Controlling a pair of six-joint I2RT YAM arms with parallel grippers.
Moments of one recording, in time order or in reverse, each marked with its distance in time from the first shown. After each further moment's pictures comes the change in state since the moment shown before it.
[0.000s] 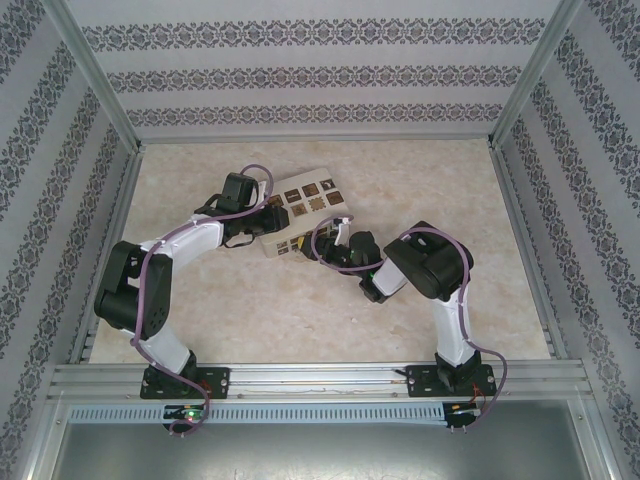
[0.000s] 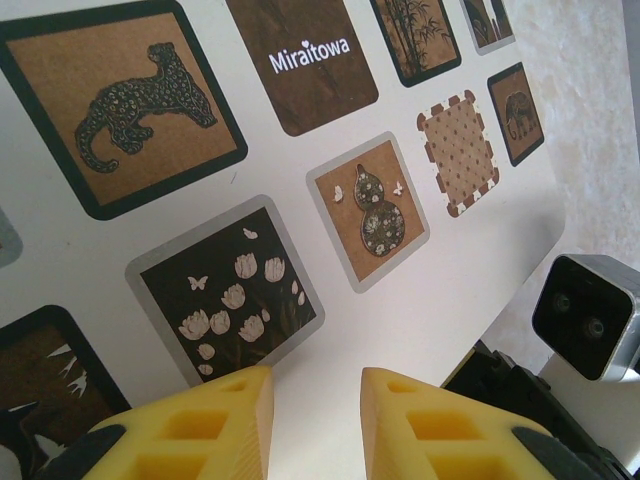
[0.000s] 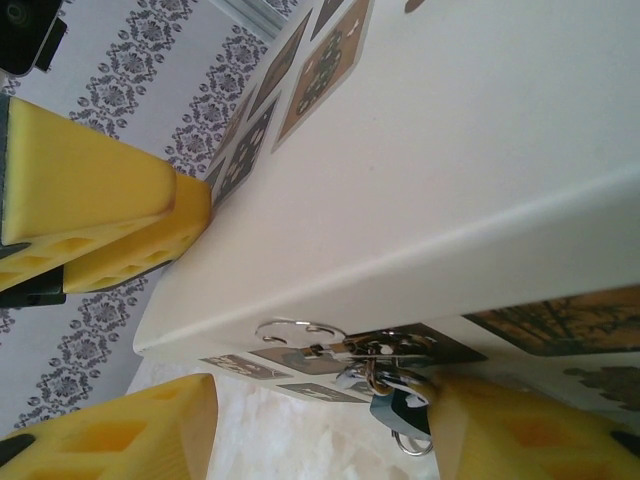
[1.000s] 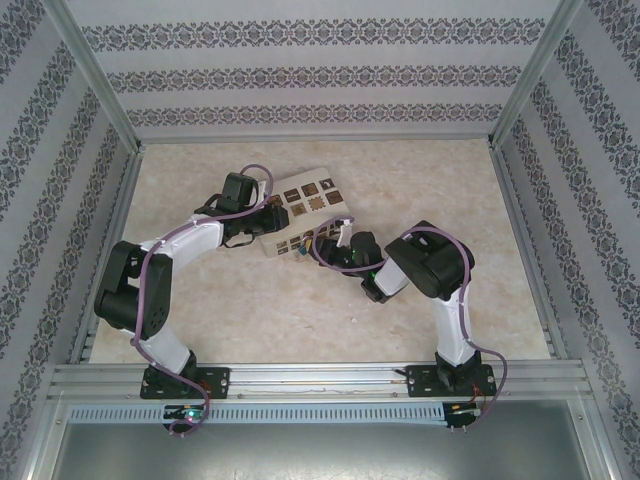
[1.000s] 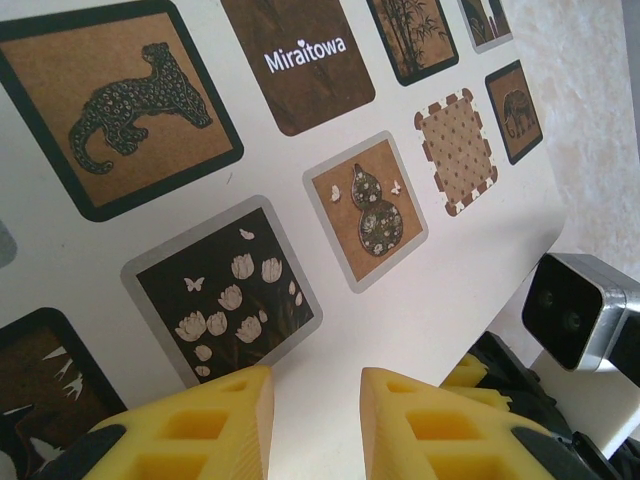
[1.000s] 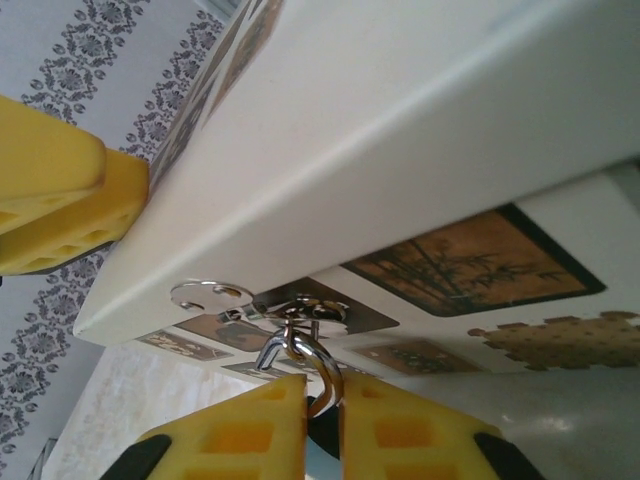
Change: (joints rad) left arm 0.000 0.000 0.000 0.002 -0.001 0.000; right arm -0.013 0.000 -0.011 -0.051 0.015 -0.052
